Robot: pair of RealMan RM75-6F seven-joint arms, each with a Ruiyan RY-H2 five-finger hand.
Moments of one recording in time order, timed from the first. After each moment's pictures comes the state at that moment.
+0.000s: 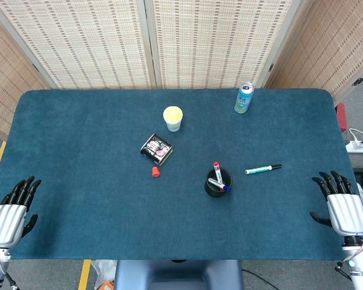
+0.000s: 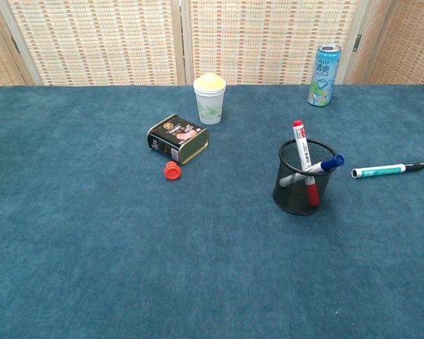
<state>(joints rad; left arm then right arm) -0.11 -1.16 -0.02 -1.60 1.52 1.49 0.20 0.10 -1.18 0.06 -1.54 -1.45 1.43 -0.19</state>
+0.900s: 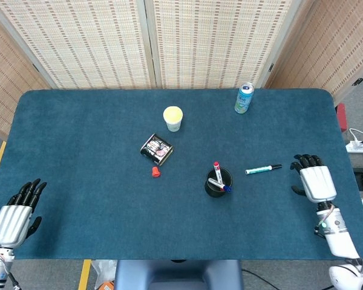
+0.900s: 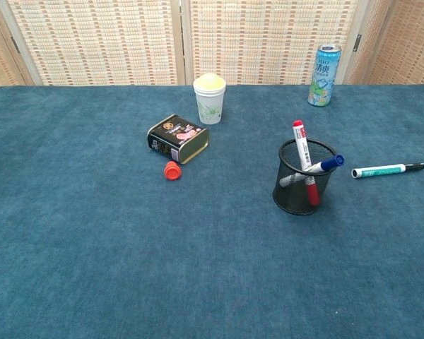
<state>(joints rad) -0.13 -1.16 -0.01 -1.62 1.51 1.44 0.22 0.33 -1.50 0.13 -0.95 -1.49 1.26 -0.03</state>
